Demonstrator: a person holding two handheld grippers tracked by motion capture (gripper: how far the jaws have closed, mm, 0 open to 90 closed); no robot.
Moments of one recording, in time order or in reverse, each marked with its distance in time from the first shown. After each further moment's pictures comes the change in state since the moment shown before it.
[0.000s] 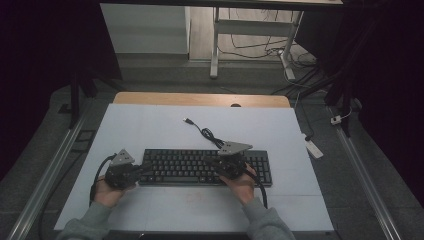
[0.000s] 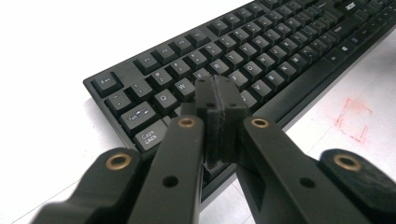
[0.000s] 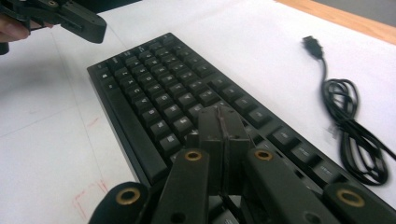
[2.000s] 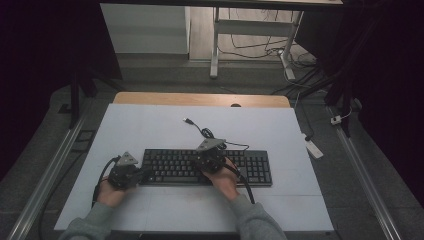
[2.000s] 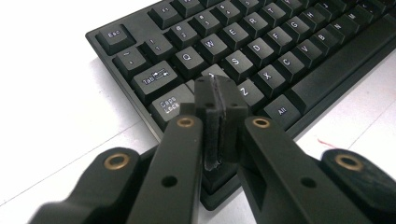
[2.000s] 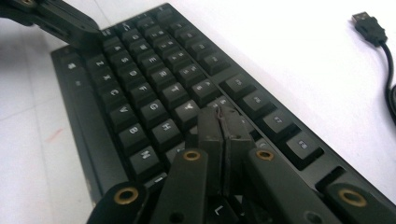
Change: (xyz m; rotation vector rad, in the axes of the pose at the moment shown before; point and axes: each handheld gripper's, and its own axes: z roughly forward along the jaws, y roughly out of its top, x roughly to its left) left arm 0.012 -0.015 0.023 0.098 0.040 -0.021; right arm 0.000 0.007 0.067 0.120 -0.001 -0.021
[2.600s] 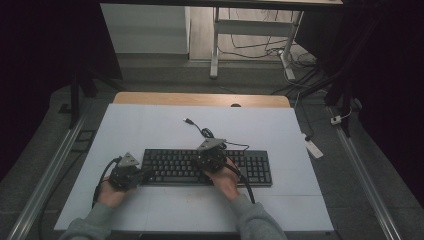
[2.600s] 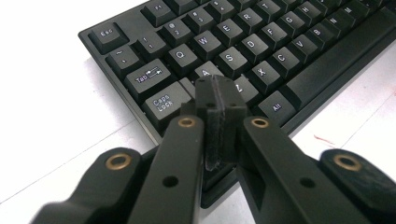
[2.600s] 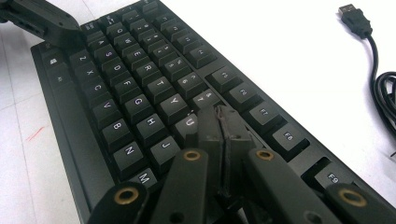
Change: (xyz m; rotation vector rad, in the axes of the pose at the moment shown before) left arm -0.003 0.000 0.001 0.013 0.001 0.018; right arm -0.003 -0.002 0.001 0.012 -0.032 0.007
